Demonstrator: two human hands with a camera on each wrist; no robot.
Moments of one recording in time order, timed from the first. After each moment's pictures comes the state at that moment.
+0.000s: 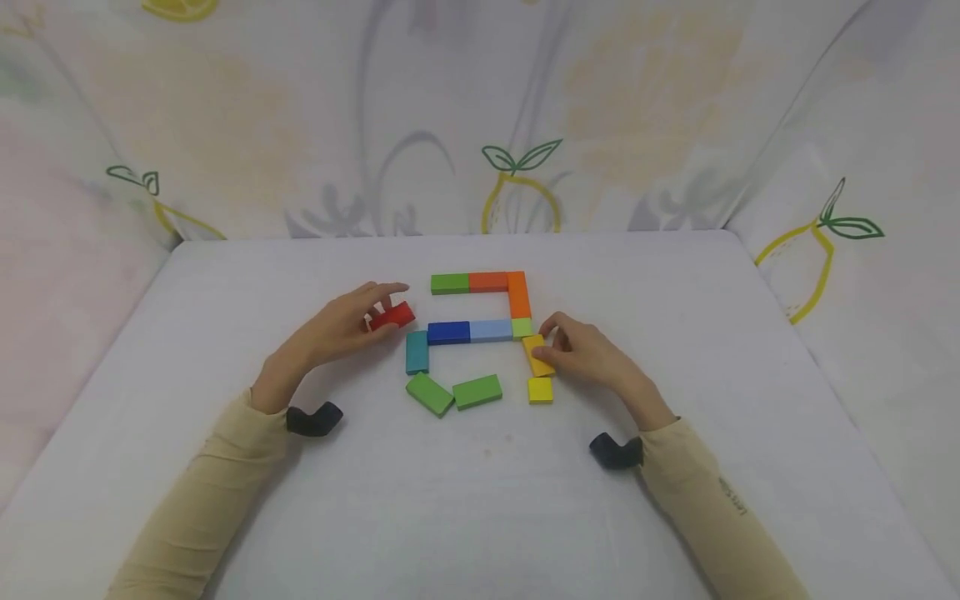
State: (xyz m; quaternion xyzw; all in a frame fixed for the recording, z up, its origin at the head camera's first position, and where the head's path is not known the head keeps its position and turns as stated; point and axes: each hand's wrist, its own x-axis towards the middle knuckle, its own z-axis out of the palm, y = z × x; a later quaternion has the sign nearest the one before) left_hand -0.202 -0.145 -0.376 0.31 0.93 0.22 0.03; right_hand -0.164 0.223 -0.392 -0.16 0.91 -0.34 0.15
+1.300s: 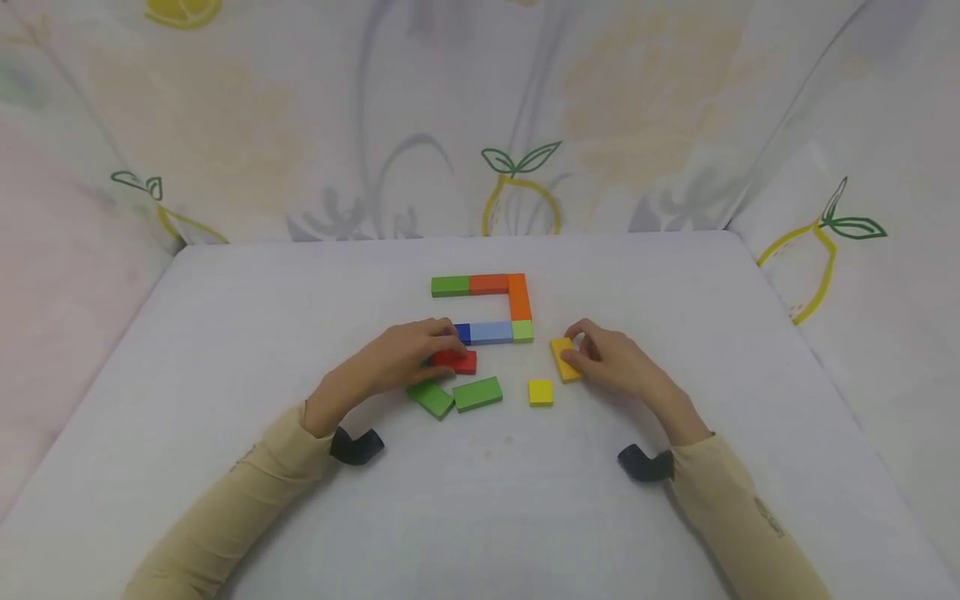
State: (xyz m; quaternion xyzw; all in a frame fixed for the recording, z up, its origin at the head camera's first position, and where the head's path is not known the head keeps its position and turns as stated) left_hand -0.172 -0.073 -0.376 0.44 0.89 0.11 0.03; right_hand -0.155 0.256 -0.396 -0.16 0.94 -0.29 0.13
